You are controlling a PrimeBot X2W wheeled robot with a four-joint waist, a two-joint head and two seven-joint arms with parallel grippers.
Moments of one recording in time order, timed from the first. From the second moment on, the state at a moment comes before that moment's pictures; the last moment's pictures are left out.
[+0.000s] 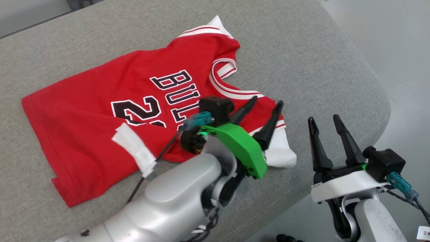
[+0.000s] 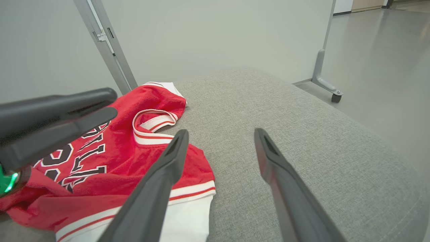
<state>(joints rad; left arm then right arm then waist) -0.82 0.07 -1.16 0.36 -1.23 0.24 -0.20 -0.14 -0.05 0.09 0.10 0.29 0.13 -0.26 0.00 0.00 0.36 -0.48</state>
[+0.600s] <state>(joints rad) -0.58 0.58 -1.00 0.27 -1.29 0.46 -0.16 -0.11 -0.06 0.11 0.09 0.25 0.13 -0.26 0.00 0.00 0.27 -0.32</state>
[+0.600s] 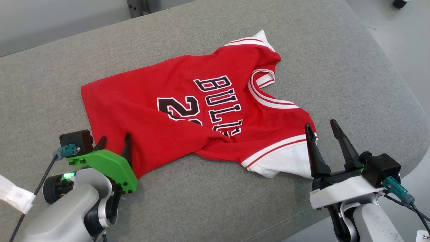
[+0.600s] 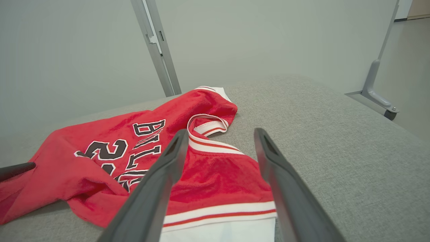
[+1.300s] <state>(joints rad) -0.60 0.58 -1.01 0.35 -1.33 0.33 -0.09 -0.11 -0.06 0.12 0.10 0.25 0.13 -0.26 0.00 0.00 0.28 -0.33</state>
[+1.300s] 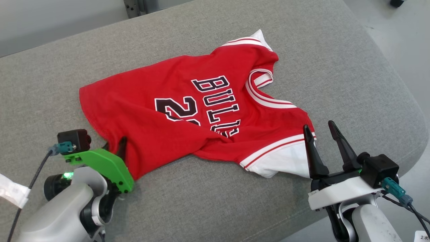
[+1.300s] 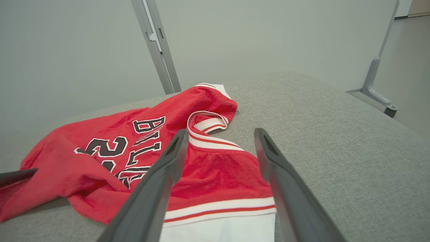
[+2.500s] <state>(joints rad) -0.81 0.57 -0.90 0.56 -1.20 0.28 -0.23 -0.10 -0.05 0.15 0.11 0.26 0.13 -0.26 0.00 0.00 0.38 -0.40</state>
